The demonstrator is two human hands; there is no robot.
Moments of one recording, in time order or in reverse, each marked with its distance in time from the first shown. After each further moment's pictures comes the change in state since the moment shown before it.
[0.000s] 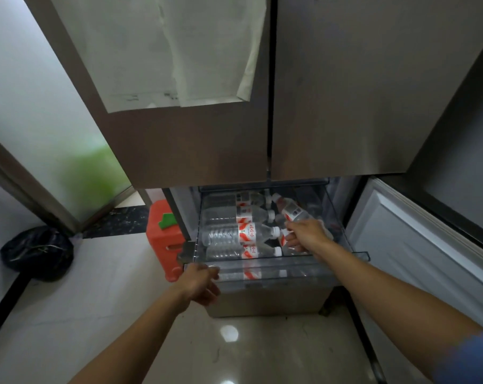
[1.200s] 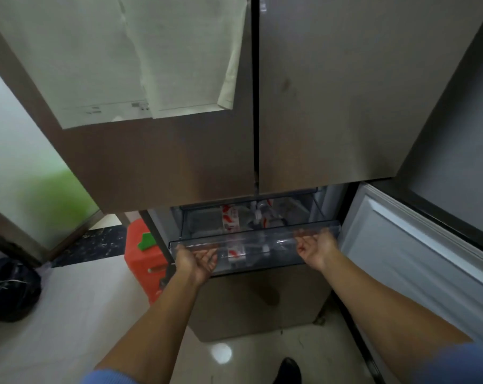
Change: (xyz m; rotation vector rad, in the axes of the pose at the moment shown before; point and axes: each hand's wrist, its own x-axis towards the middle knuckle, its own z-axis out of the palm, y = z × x) left_hand 0.115 0.059 0.007 -1.213 0.007 -0.100; right_hand 0.055 0.023 -0.020 1.108 0.139 0.270
